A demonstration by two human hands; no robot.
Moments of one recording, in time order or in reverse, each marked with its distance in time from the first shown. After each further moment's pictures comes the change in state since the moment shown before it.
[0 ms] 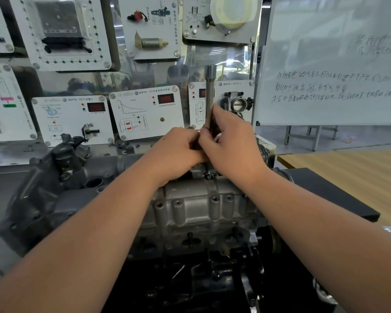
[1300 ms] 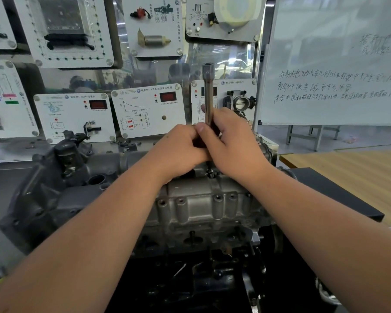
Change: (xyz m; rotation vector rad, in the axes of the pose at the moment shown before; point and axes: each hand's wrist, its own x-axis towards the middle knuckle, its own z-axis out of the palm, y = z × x) left_hand 0.001 -0.003 0.000 -0.030 0.026 0.008; right_hand 0.000 -0.002 0.001 0.071 -0.079 -0.037
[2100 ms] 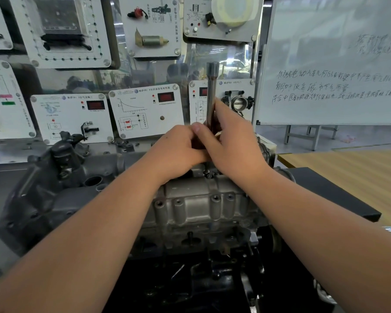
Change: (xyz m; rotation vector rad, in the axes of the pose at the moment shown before) left_hand 0.002 -0.002 -0.001 0.089 -0.004 -0.005; right_hand -0.001 -0.002 -0.002 0.026 0.046 0.003
